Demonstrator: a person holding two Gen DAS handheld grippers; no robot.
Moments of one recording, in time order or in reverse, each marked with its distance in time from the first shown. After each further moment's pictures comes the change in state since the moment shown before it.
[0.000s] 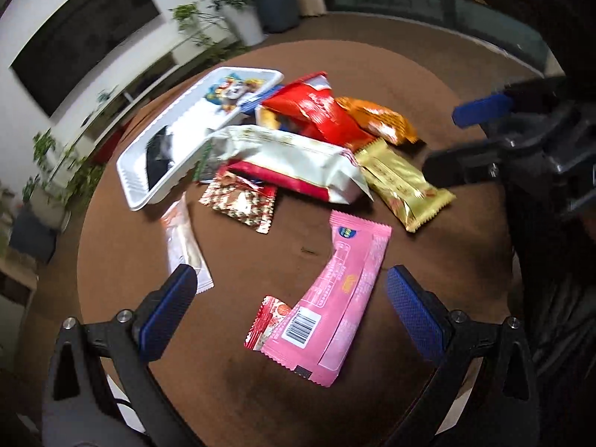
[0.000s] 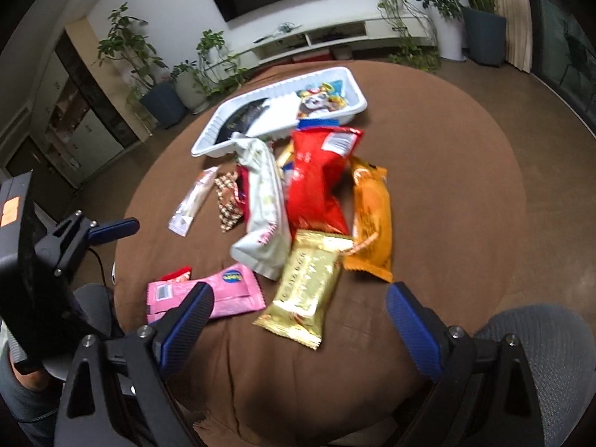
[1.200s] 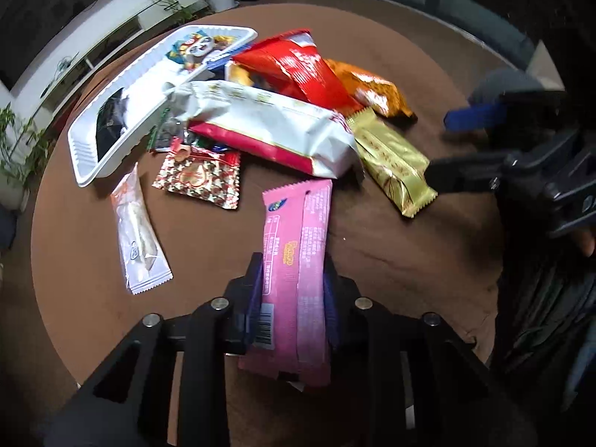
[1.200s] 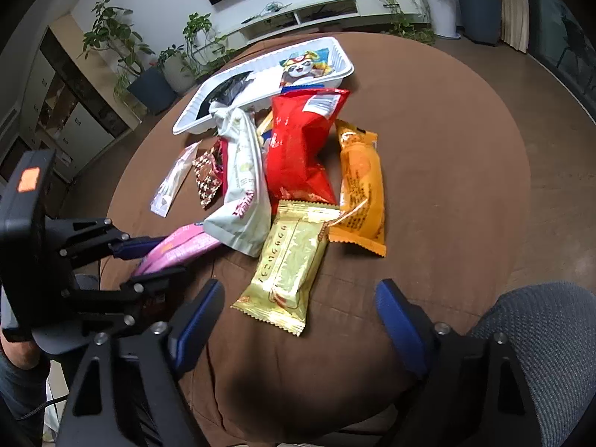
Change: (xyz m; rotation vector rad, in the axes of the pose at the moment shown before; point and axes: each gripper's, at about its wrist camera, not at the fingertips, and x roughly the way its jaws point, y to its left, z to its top) left arm 0.045 0.023 0.007 -0.049 0.118 -0.192; right arm 0.010 -0.001 -0.016 0.008 0.089 -0.021
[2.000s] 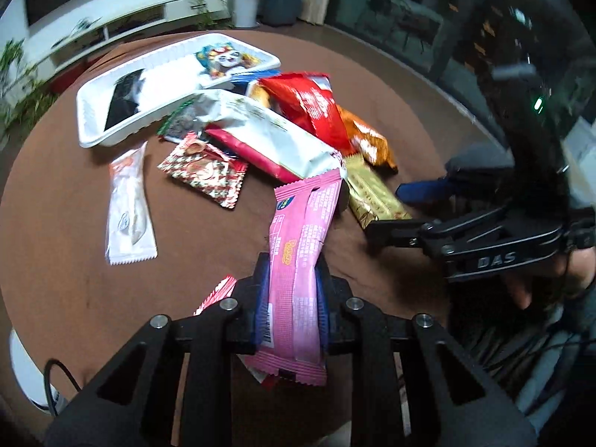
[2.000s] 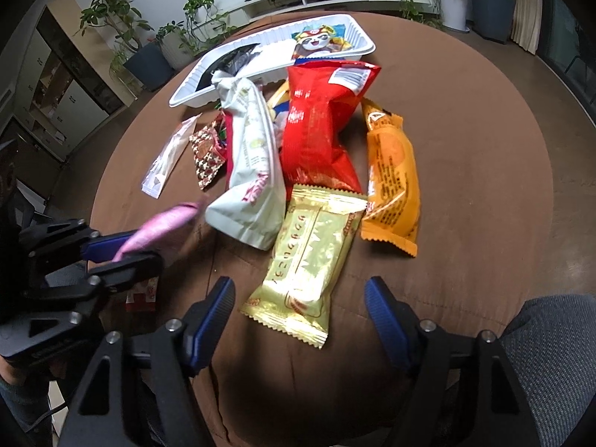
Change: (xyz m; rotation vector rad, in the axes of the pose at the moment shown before) left arm -0.028 0.017 -0.025 -0.243 -0.152 -0.174; right arm 0.021 0.018 0.002 -0.035 0.076 -0.033
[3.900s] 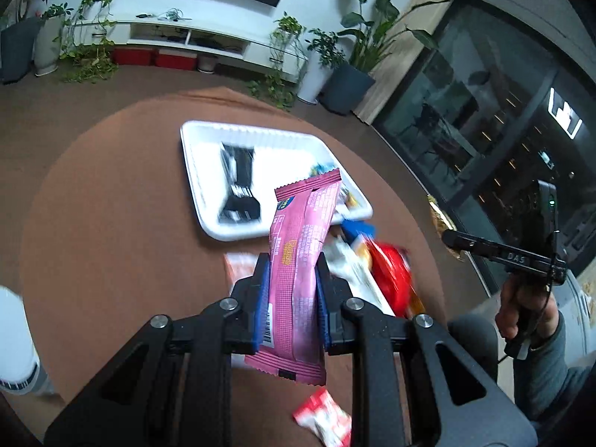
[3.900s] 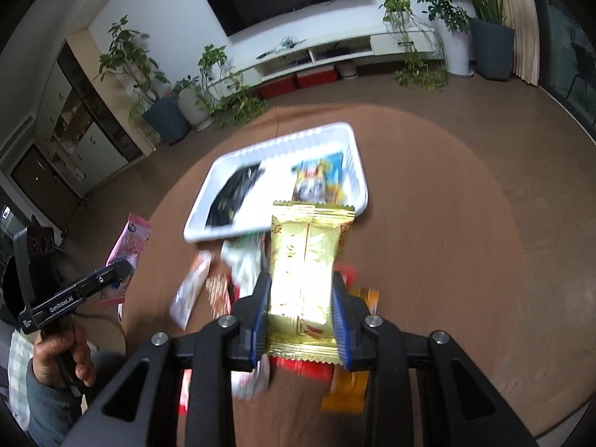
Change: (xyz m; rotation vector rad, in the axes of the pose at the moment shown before) left arm -0.073 0.147 0.055 -0.389 -0.303 -0.039; right arm -0.055 -0.028 0.144 0.006 -0.218 0.091
